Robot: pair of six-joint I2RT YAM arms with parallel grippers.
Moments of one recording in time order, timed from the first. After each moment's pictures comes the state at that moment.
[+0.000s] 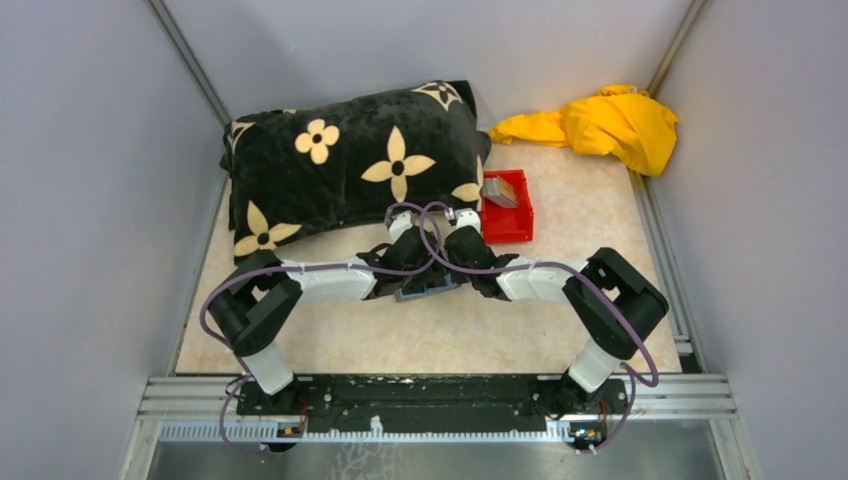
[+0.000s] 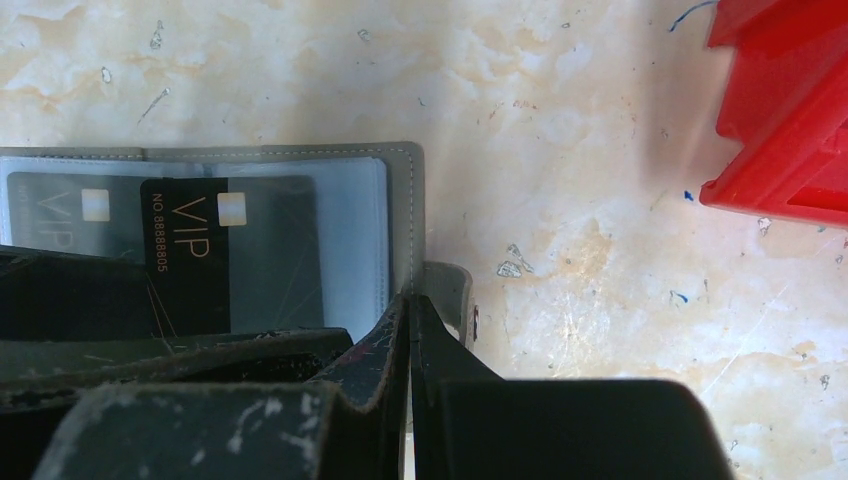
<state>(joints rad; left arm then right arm) -0.88 1.74 0.87 0.03 -0.29 -1.02 0.78 1.62 0.75 0.08 0.28 0.42</state>
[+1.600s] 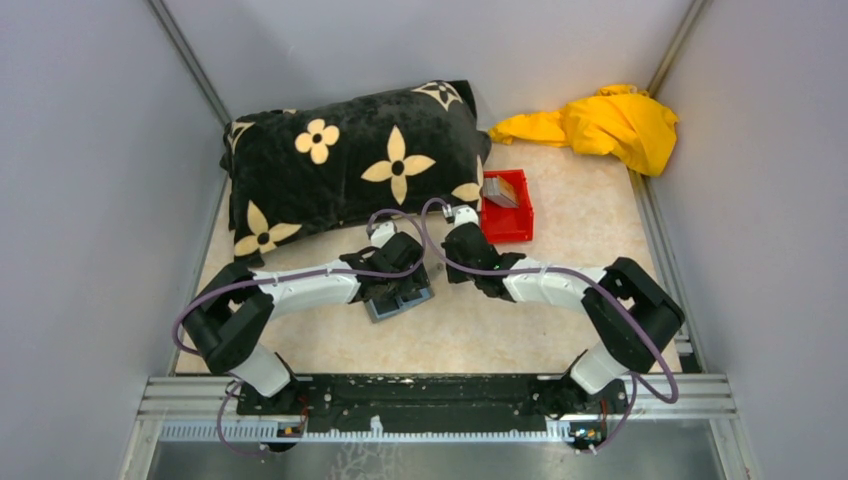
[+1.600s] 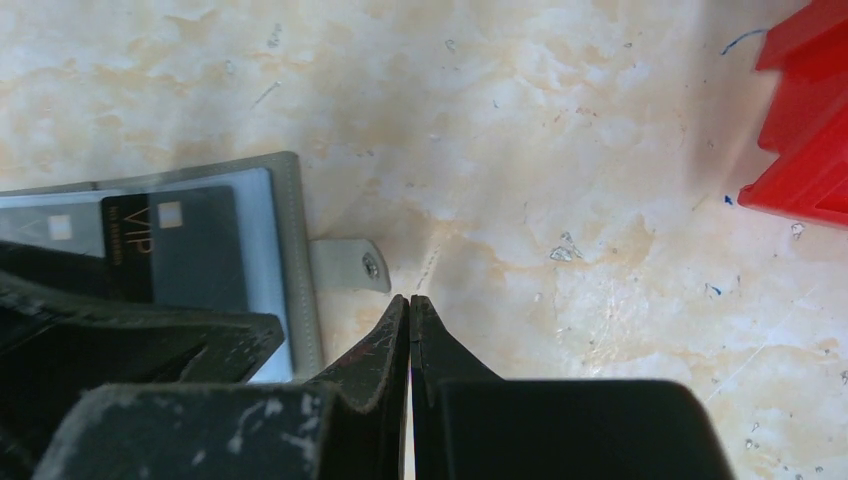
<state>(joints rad) -0.87 1.59 0.84 -0.27 -0.31 -1.03 0.79 1.54 0.77 0.03 0.20 0.43</state>
